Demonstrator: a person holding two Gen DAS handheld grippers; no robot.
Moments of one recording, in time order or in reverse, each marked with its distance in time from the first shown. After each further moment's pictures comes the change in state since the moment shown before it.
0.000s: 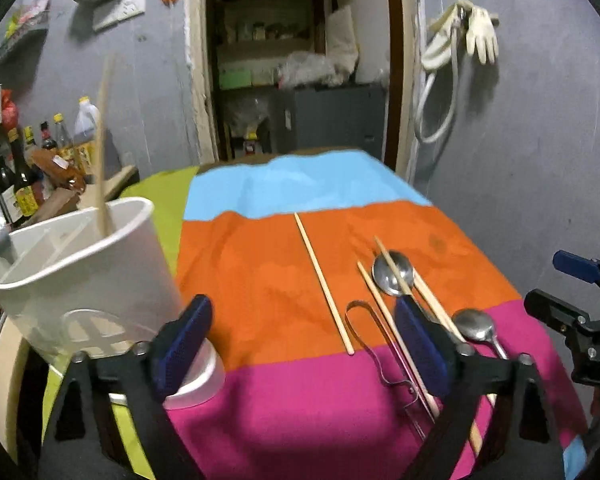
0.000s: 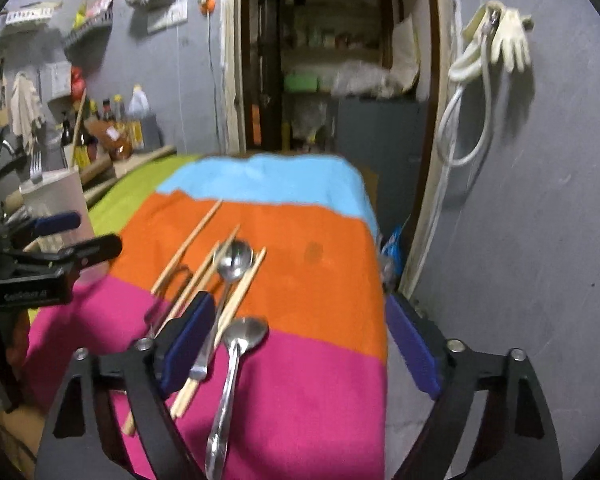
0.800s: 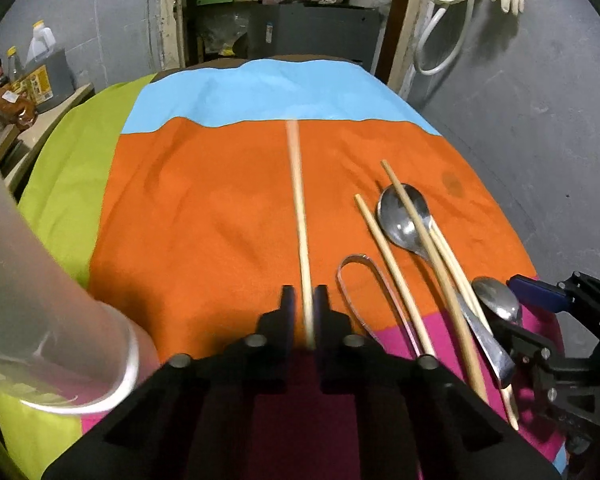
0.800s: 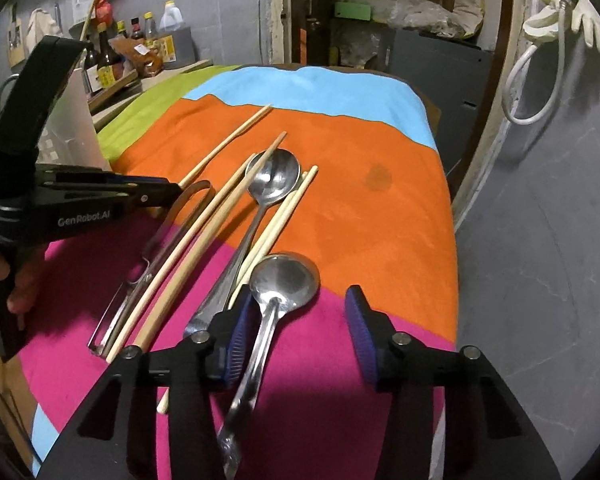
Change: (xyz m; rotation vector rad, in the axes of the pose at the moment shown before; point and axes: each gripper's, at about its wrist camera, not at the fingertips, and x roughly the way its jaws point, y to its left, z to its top) left arm 0.074 0.007 -0.001 -0.063 0.295 -0.109; right arm 0.058 0.019 -0.011 -0.118 0.274 0.120
